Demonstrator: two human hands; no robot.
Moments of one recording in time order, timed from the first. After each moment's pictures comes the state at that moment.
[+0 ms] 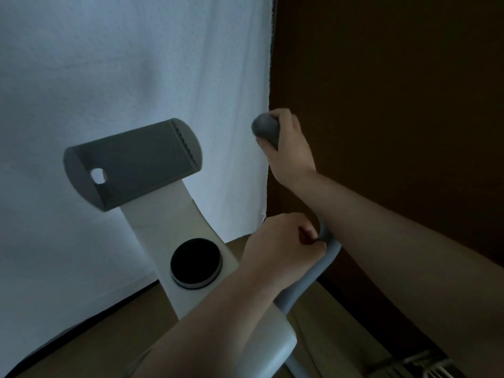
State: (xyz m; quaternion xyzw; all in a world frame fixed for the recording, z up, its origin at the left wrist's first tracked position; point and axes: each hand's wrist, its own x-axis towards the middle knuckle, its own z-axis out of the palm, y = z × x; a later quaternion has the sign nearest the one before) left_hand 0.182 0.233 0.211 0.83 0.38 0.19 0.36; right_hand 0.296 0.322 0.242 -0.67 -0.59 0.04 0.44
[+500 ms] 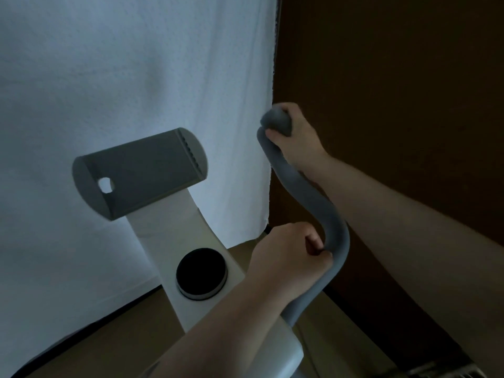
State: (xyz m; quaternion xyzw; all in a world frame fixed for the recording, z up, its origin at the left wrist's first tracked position) left_hand 0.181 0.231 0.216 0.83 0.38 0.19 0.36; right_hand 0.314 0.340 0.270 -0.66 -0.58 0.16 0.46
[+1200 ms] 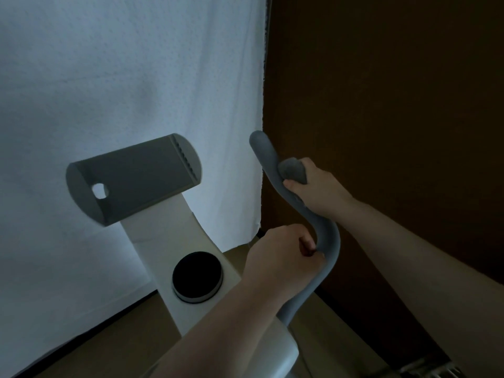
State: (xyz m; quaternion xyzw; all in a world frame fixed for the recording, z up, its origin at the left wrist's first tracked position) left_hand 0.183 0.233 0.210 0.84 0.37 0.20 0.33; right_hand 0.343 0.283 0.234 -0.77 -0.55 0.20 0.27
